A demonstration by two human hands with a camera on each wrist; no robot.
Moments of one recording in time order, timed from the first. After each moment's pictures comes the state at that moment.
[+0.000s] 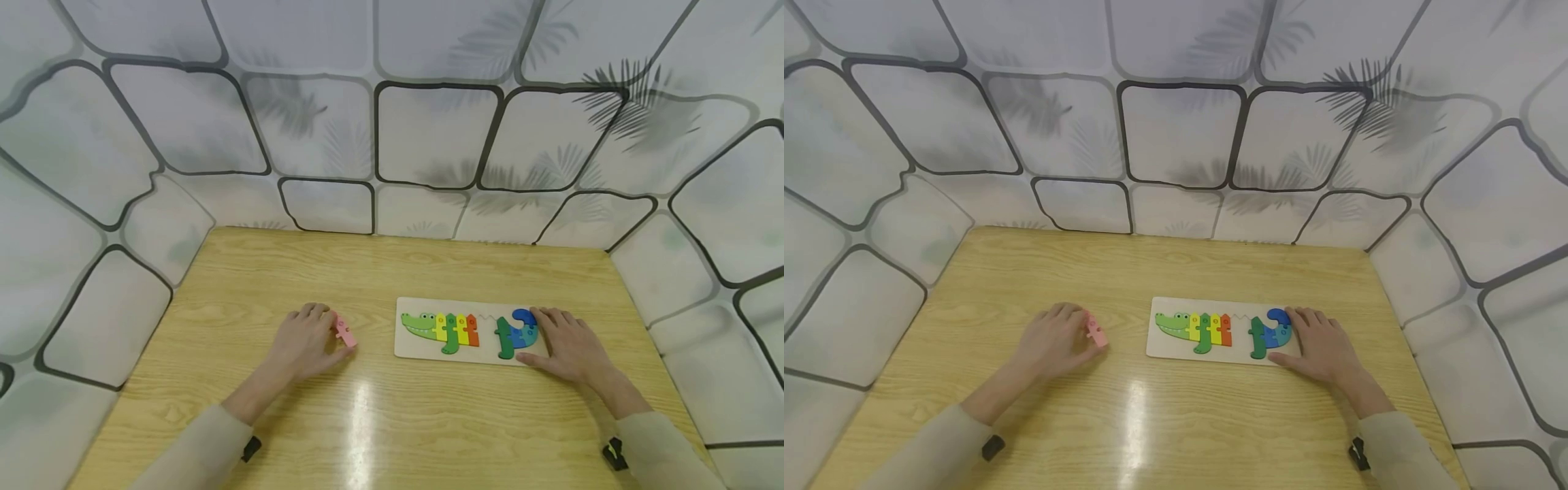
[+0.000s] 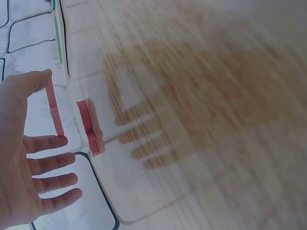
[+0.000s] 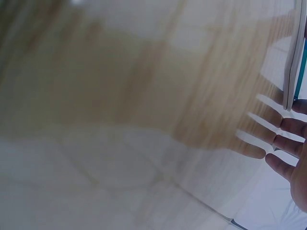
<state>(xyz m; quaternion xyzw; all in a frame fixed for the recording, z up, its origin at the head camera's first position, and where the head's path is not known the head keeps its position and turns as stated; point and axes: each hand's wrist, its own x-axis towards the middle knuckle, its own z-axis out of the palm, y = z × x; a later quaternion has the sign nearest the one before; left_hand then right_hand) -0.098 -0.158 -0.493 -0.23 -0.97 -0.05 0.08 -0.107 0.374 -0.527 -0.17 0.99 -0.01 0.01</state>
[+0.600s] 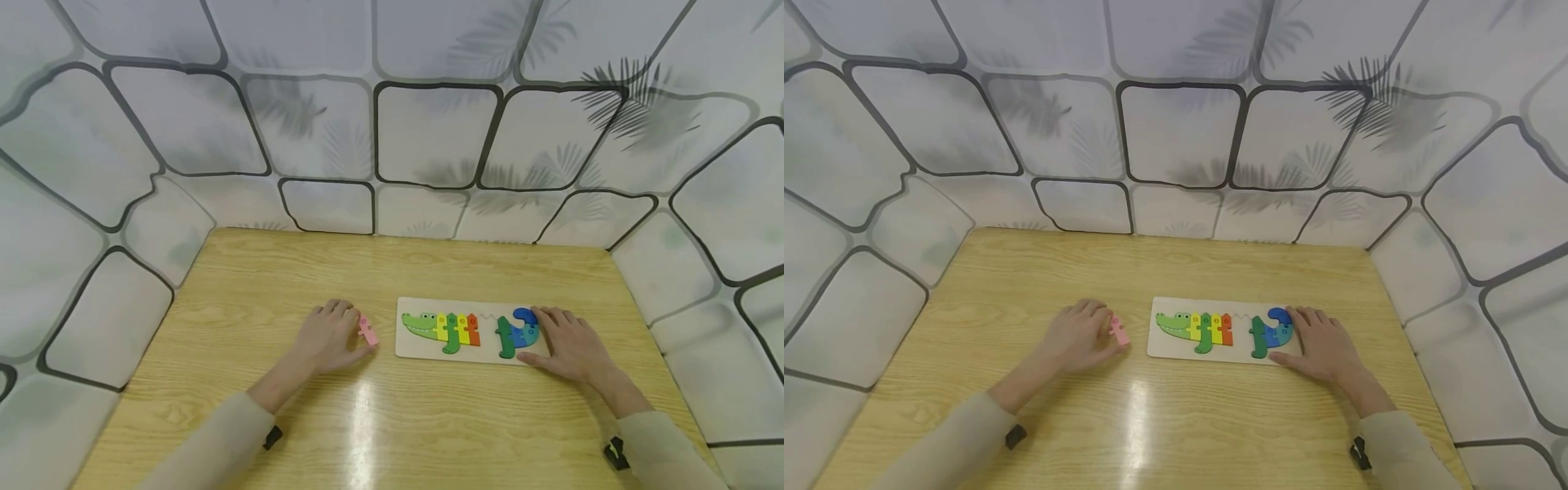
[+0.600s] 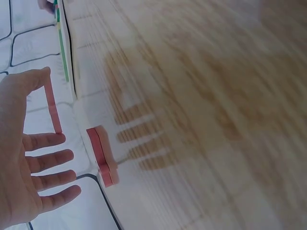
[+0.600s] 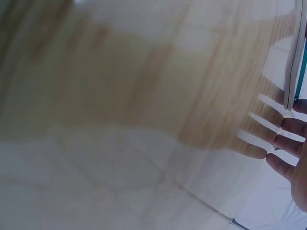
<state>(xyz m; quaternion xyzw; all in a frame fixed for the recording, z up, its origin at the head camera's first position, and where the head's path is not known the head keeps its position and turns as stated) -0.109 -0.125 -0.489 -0.26 -0.96 -0.06 0.06 -0.107 0.376 -0.534 -0.16 0.99 -0.01 0.00</state>
